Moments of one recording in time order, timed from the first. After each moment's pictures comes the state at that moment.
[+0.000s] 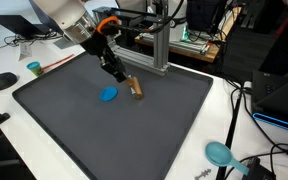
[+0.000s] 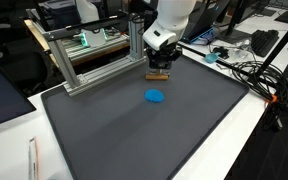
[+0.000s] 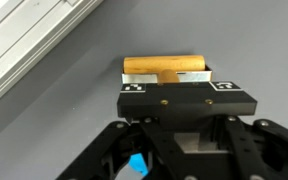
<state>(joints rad) -0.02 0.56 -0.03 -1.63 0.24 1.87 0.62</state>
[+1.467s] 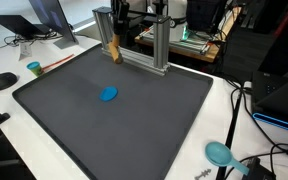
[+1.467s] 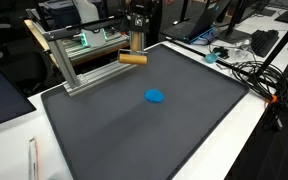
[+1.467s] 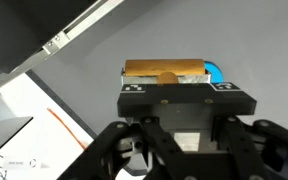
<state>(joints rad) 0.09 -0.18 -0.03 -2.33 -0.40 2.23 0.88</state>
